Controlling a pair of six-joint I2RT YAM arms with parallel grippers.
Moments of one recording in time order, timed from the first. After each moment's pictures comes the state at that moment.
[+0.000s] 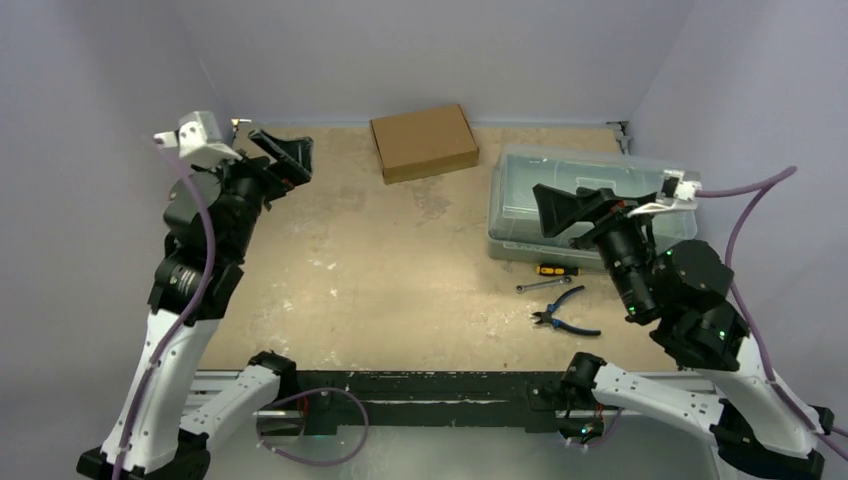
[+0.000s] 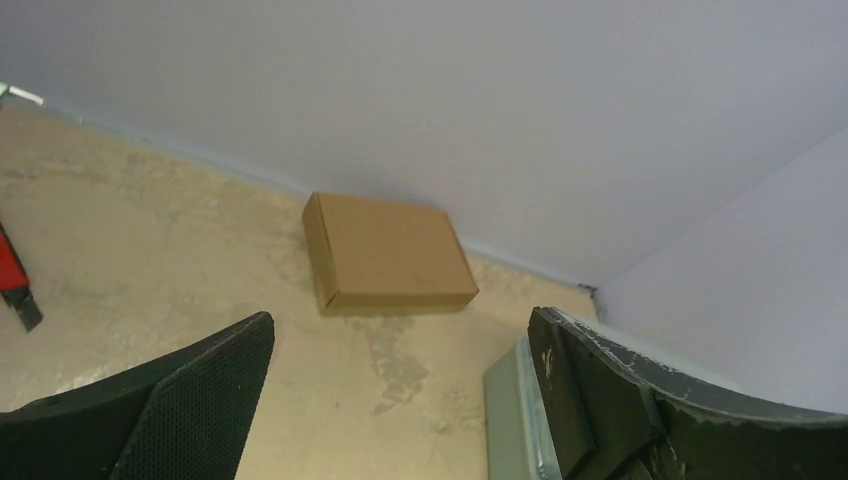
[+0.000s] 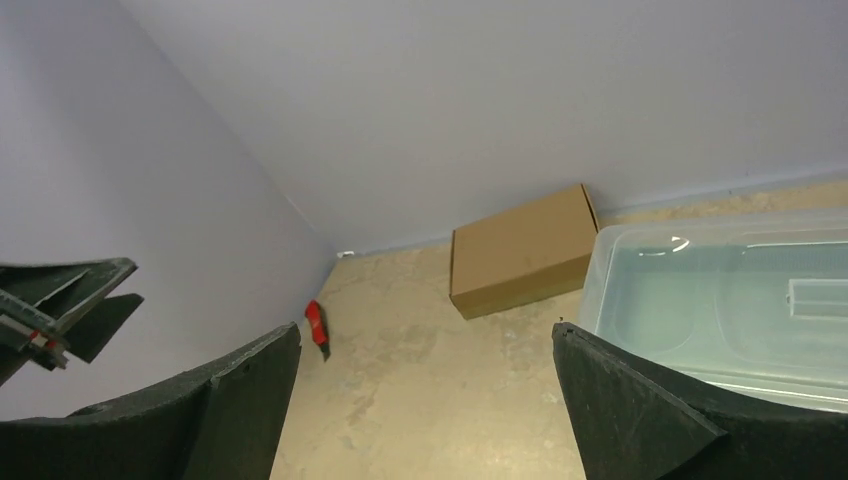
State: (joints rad) left arm -0.31 0.84 1.28 -0.39 -0.24 -0.55; right arm 0.96 0.66 1.23 -0.42 0.69 0.41
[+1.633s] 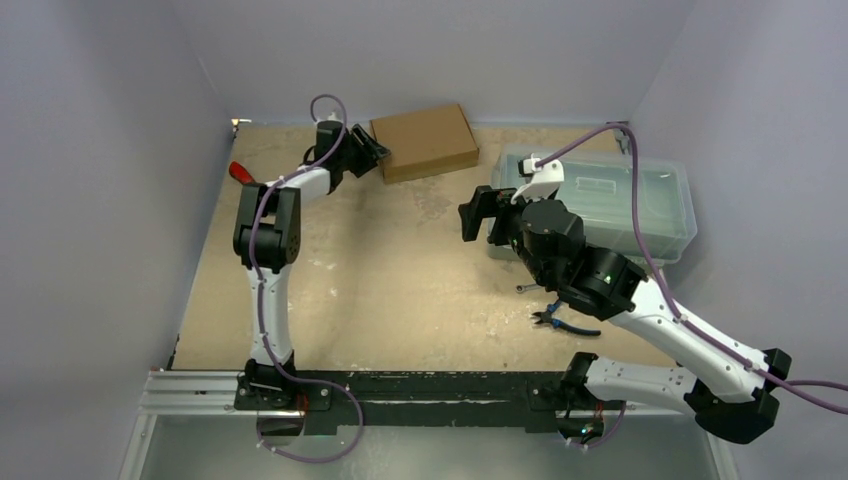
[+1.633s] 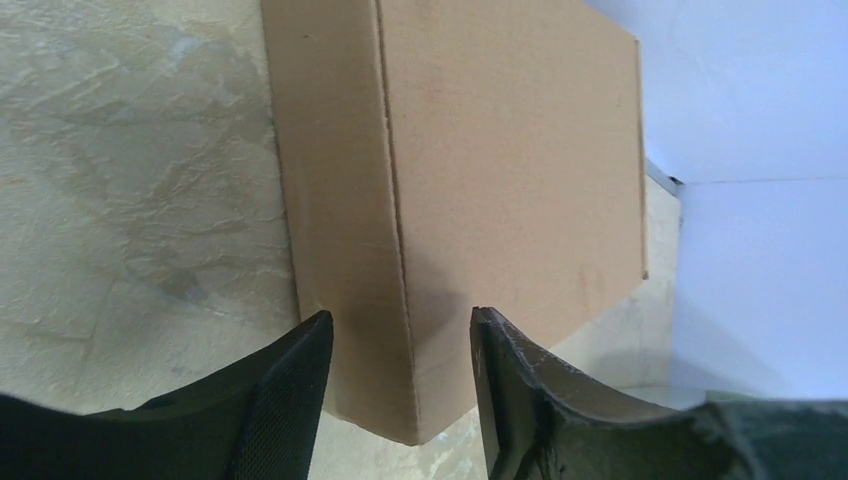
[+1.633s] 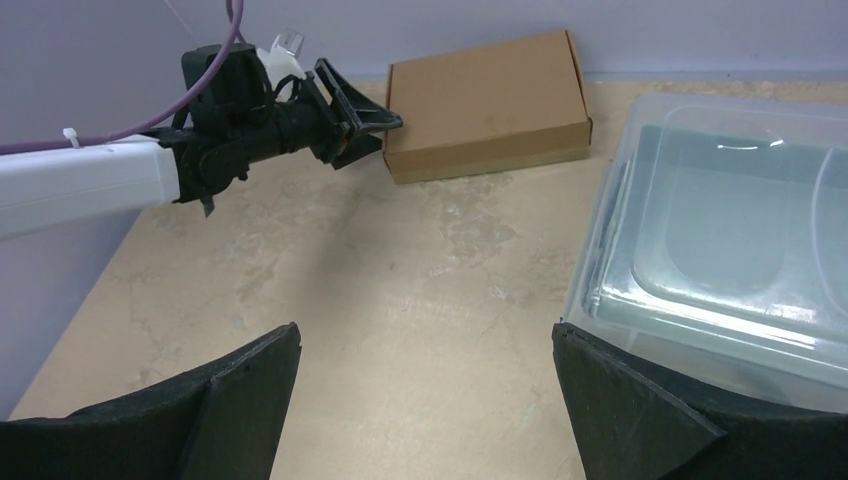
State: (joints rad) left arm -0.15 2.26 1.59 0.19 0.30 -0.86; right arm 0.96 1.00 1.19 -0.47 0.63 0.42
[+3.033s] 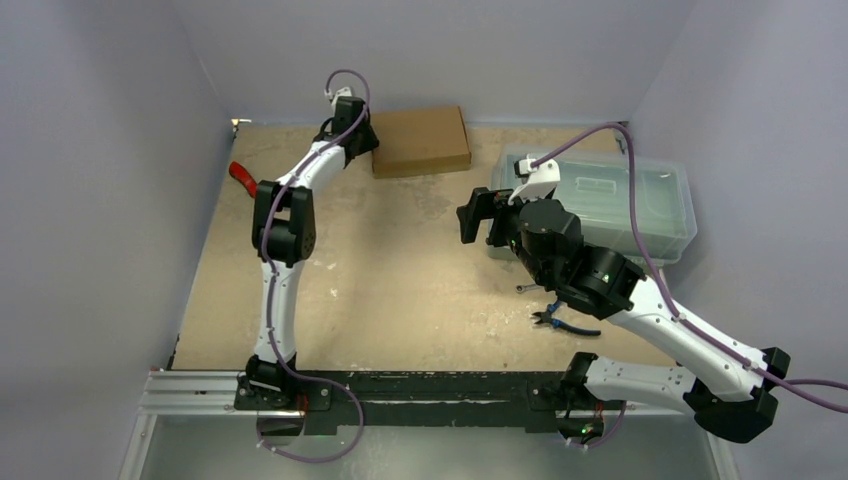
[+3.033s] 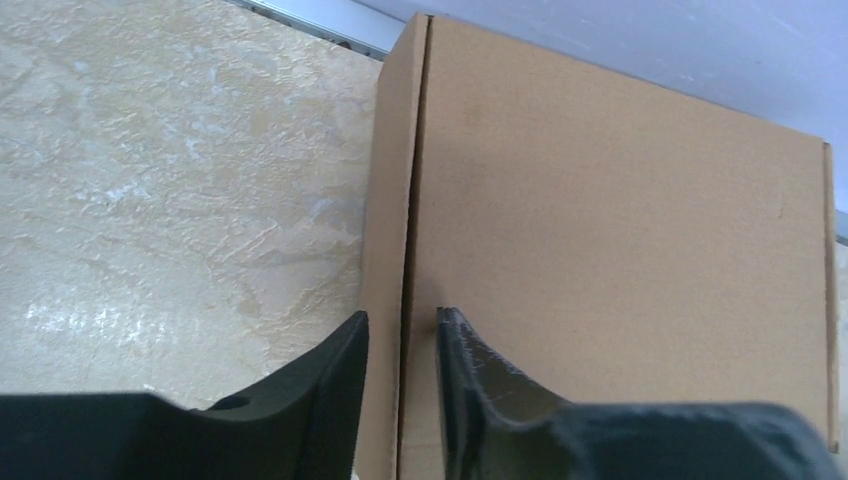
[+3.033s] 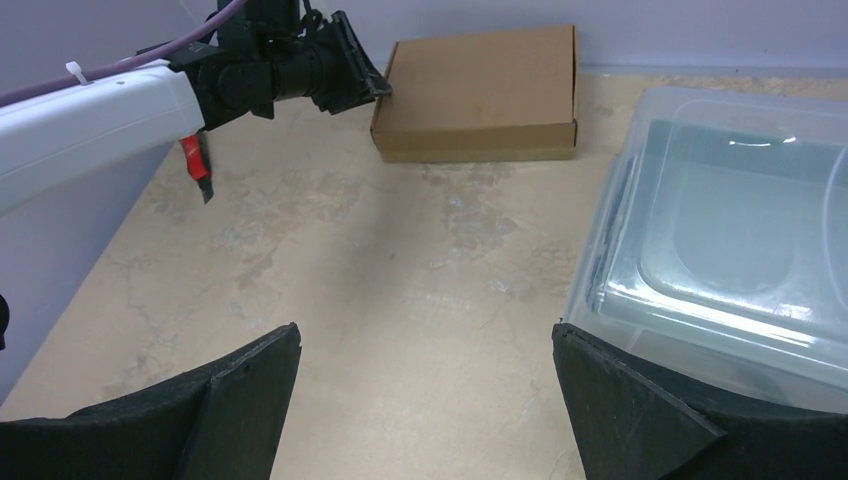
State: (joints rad) left arm -0.23 2.39 2.03 -0.24 -0.14 -0.56; right arm 0.96 1.01 1.20 -0.48 0.61 0.41
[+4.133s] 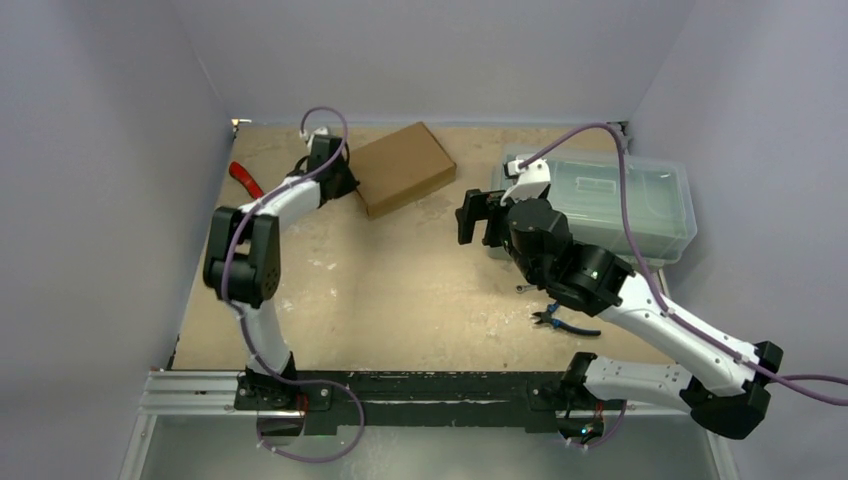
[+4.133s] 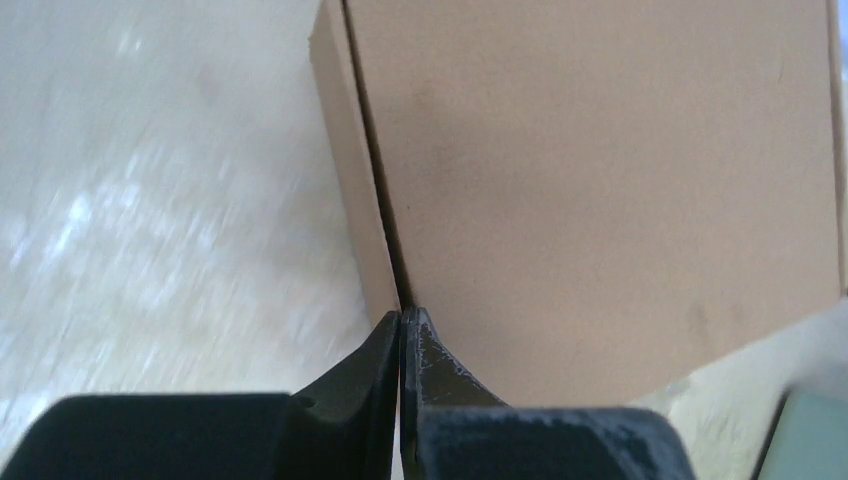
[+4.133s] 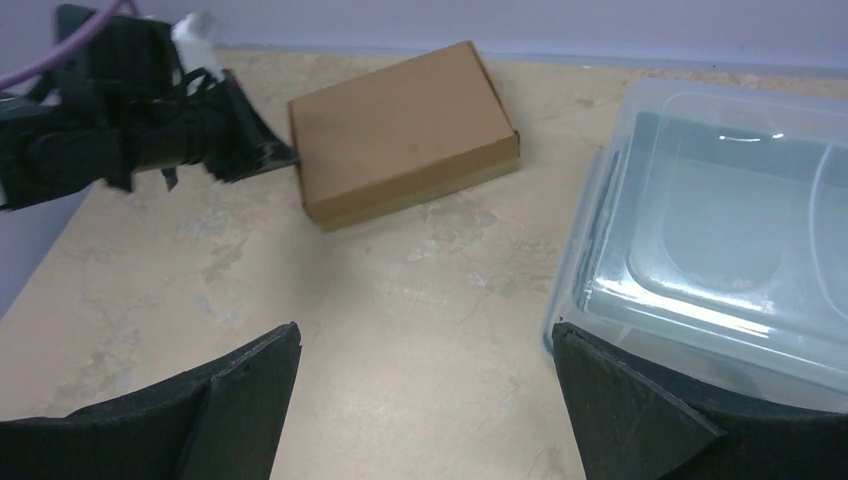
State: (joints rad) left arm -0.21 1.99 1.43 -0.16 -0.11 -0.61; right arm 0.96 1.03 1.19 -0.48 0.64 0.39
